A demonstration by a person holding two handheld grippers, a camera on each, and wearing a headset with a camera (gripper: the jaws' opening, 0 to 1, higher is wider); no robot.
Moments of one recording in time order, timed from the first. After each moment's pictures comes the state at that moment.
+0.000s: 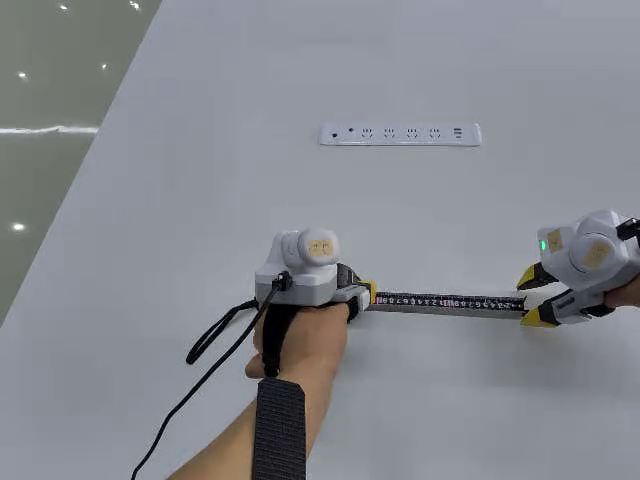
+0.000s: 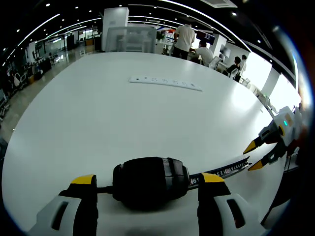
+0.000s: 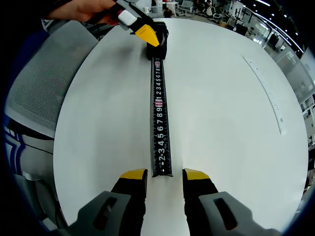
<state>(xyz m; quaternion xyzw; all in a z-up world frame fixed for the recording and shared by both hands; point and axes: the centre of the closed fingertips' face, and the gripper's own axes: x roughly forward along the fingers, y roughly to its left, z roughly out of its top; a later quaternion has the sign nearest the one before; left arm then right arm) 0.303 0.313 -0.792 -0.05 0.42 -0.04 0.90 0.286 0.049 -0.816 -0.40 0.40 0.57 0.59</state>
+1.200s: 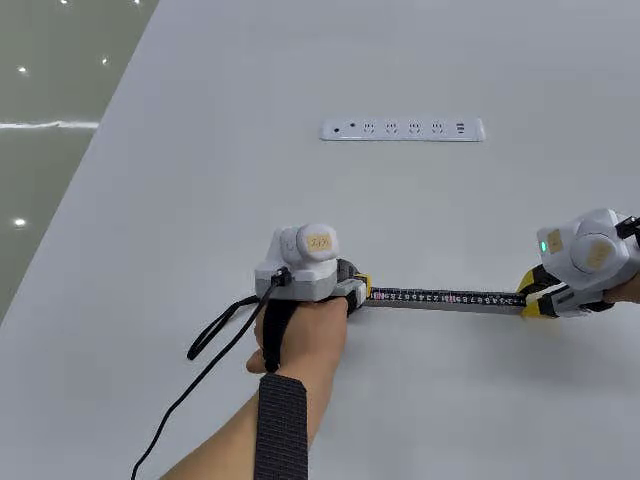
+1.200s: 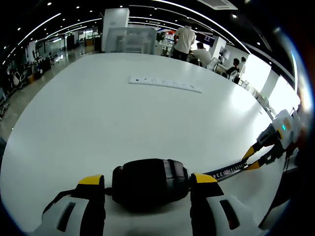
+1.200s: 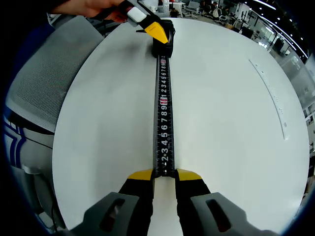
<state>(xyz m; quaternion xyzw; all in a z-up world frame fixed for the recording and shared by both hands) 0.306 0.312 -0.794 -0.06 0.42 -0.05 0.91 0.285 0.051 -0.822 -0.41 0.39 0.59 0.58</state>
